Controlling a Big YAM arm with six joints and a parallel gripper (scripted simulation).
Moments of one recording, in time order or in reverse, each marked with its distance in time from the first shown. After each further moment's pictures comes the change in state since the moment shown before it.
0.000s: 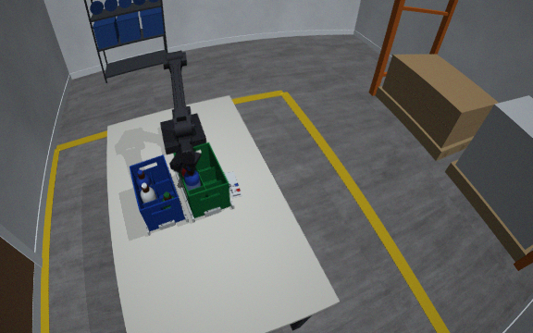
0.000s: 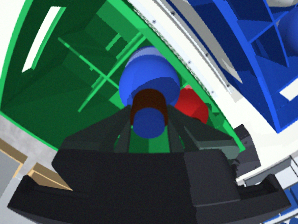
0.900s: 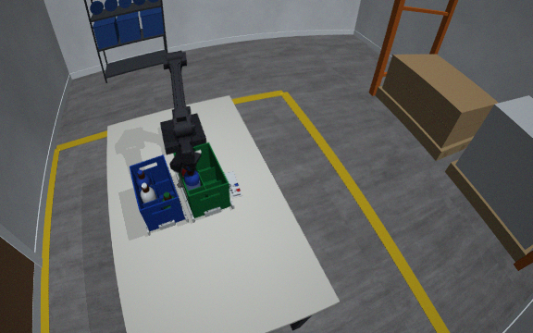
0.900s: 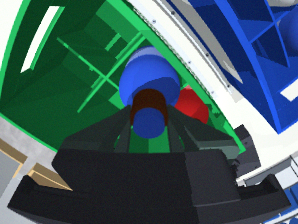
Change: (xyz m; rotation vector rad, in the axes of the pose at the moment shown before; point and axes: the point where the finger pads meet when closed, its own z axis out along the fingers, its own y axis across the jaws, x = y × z) arm 0.000 0.000 0.002 0.000 0.000 0.000
